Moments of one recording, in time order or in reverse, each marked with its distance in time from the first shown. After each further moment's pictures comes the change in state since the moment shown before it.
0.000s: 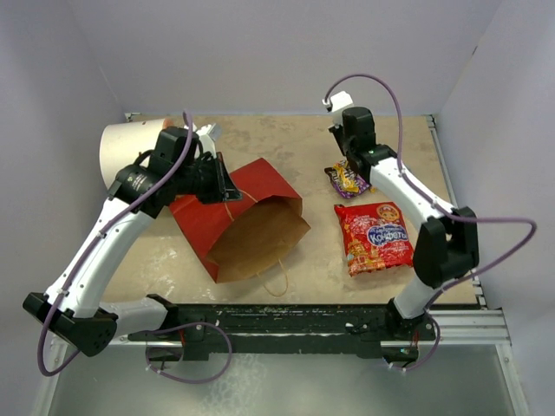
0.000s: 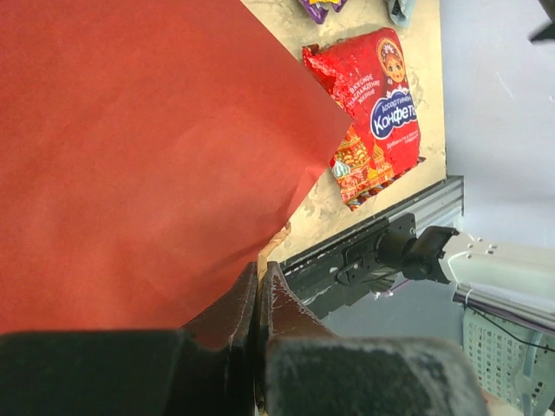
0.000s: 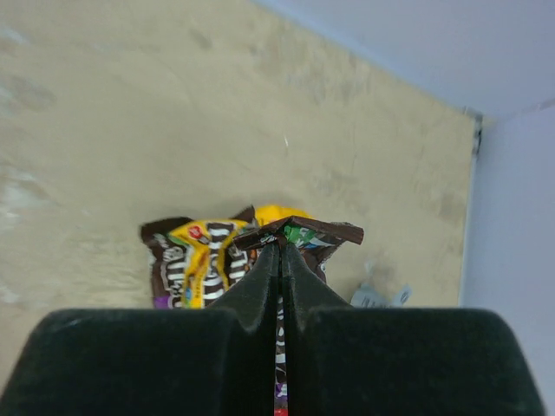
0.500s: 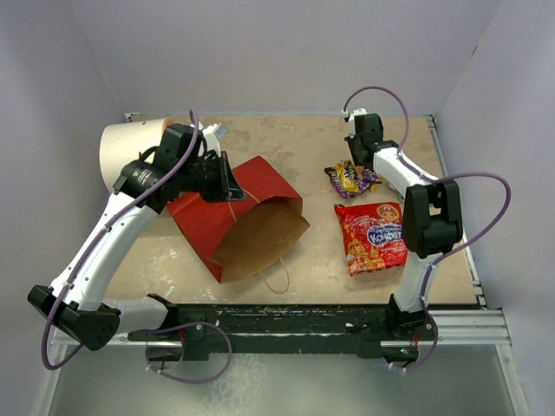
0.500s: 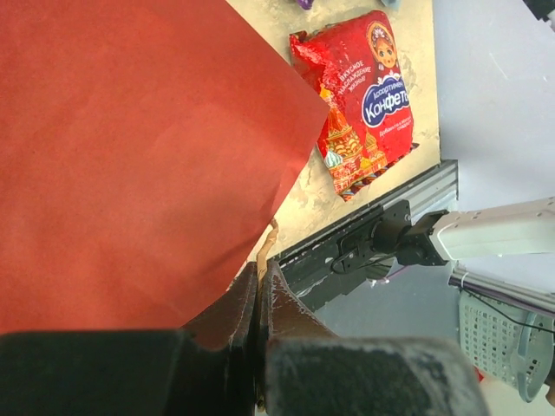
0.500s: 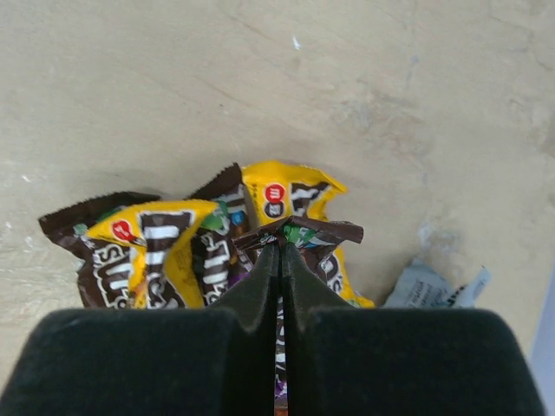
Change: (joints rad) left arm 0.000 0.040 0.018 0.000 0.053 0.019; right arm -0.181 0.295 0.089 -0.121 -0.109 0.113
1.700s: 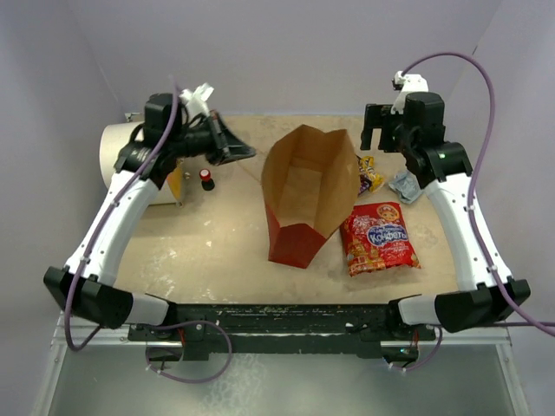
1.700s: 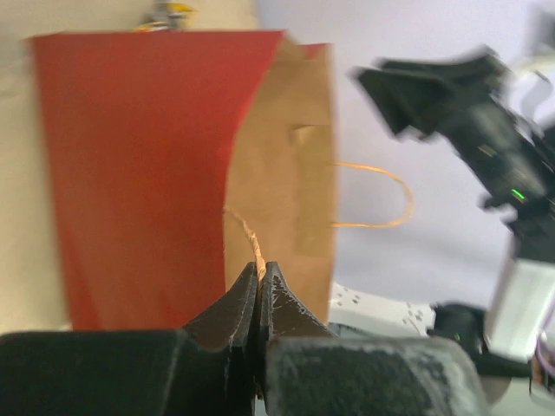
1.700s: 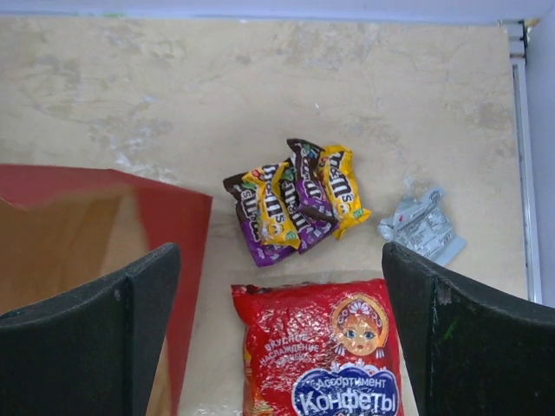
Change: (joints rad) left arm 0.120 0.178 0.140 0.404 0.333 -0.239; right arm 0.006 -0.560 0.125 -0.417 -0.094 0.307
